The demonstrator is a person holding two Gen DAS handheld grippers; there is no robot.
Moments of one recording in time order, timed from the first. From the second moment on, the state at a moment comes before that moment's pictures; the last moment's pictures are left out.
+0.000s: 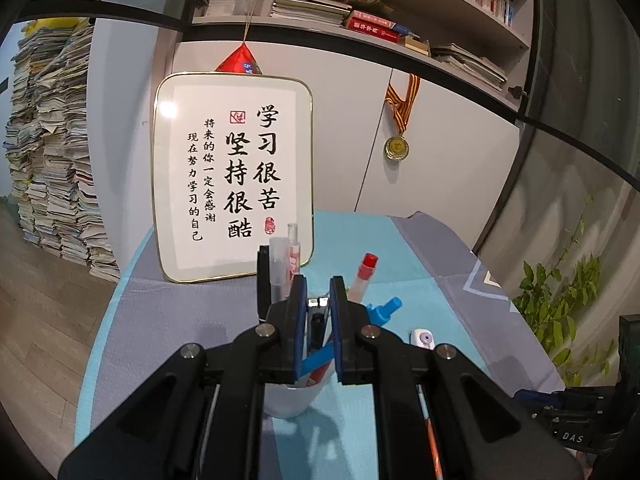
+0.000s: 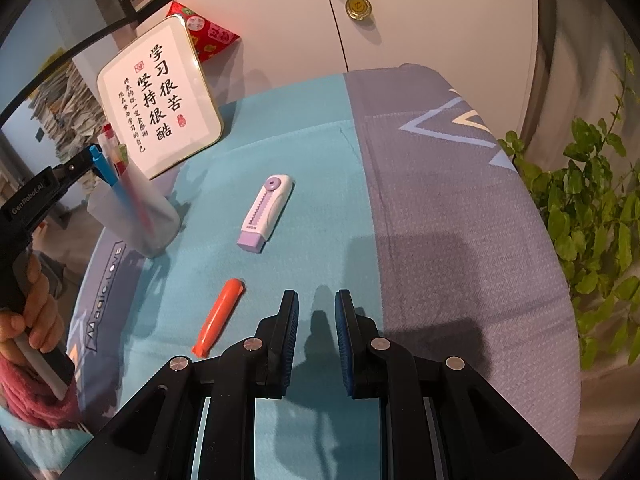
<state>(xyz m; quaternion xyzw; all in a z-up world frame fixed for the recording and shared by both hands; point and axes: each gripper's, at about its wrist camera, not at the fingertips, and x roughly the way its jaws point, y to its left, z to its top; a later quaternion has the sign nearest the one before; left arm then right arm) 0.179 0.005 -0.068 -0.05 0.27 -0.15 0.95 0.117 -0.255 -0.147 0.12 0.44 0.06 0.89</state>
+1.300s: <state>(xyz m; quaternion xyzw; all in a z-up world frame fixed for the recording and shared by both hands) 0.097 0.039 -0.086 -0.03 0.24 -0.17 0.96 0.165 -0.167 -0.165 0.12 0.53 0.08 0.83</state>
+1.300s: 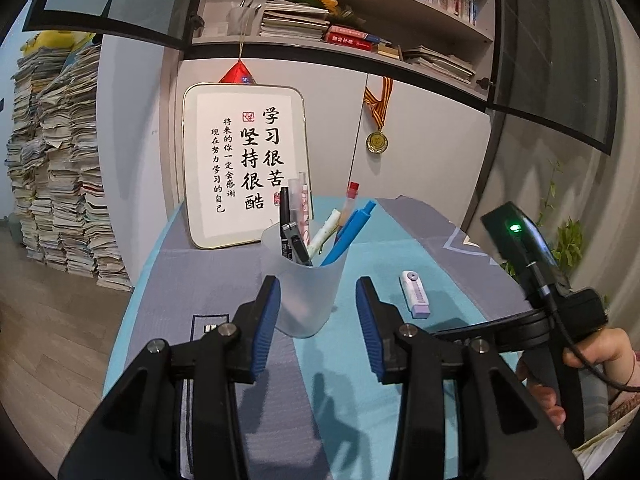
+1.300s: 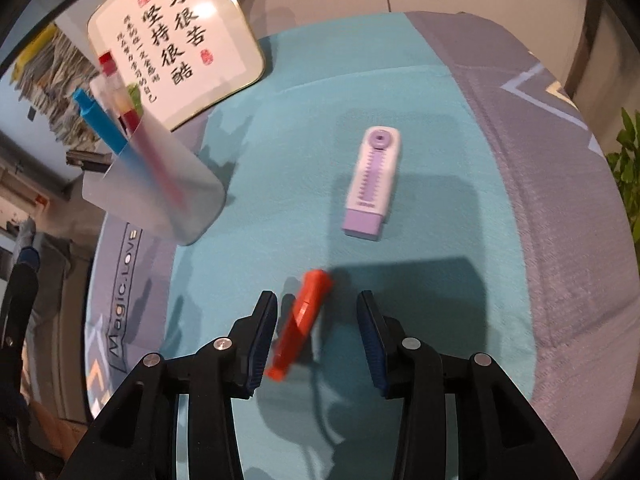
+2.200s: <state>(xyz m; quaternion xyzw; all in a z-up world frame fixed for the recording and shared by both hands) 0.178 -0.116 -0.126 0.07 0.36 -0.24 0.90 0.103 -0.286 -0.139 0.20 0.44 0.01 0.87</state>
